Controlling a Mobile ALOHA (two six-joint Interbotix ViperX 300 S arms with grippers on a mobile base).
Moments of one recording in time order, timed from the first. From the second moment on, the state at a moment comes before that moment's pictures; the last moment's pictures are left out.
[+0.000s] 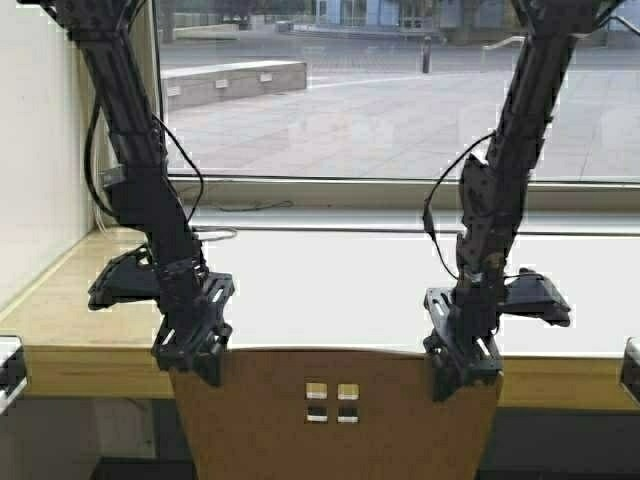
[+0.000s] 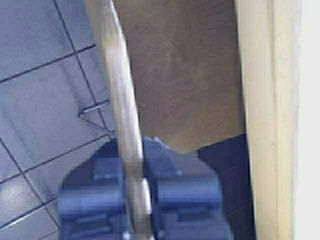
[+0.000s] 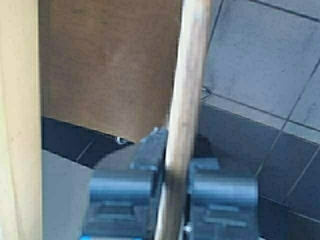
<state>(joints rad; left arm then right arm) -0.39 0.89 0.32 -0.73 -0.14 -0.88 0.38 0.93 0.32 1.50 -0.03 0.14</state>
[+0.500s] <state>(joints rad) -0.39 0.89 0.32 -0.73 -0.14 -0.88 0.38 0.93 0.31 1.45 -0.02 0.16</state>
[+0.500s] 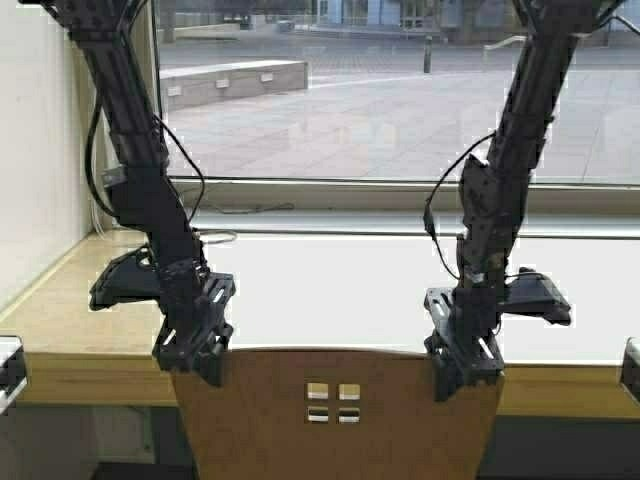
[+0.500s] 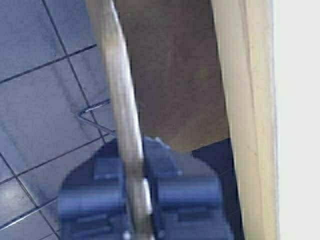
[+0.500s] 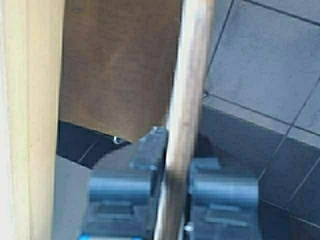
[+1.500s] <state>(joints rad) -0.40 0.60 0.46 -0.71 -0.06 -0.79 0.34 0.56 0.51 1.41 0.00 0.10</state>
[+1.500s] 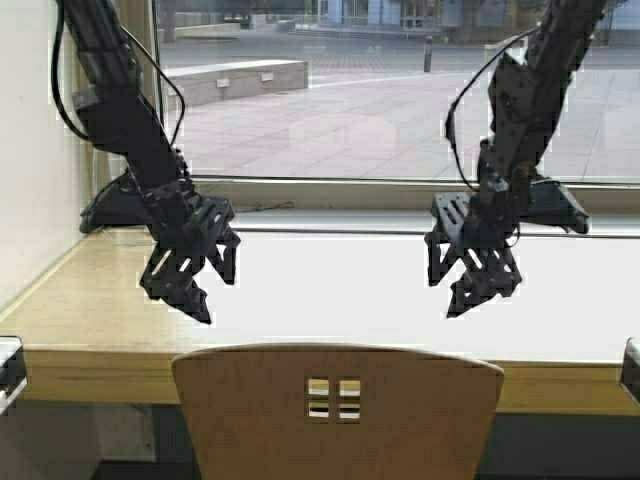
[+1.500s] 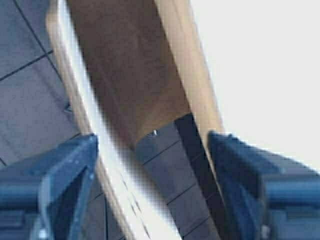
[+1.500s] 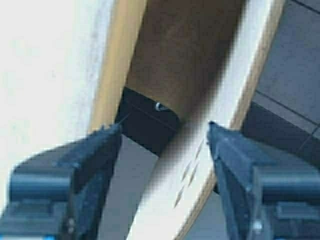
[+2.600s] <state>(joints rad) -0.29 -0.64 1.05 -0.42 0.13 0.20 0.25 -0.21 0.81 0.33 -0.10 0.02</state>
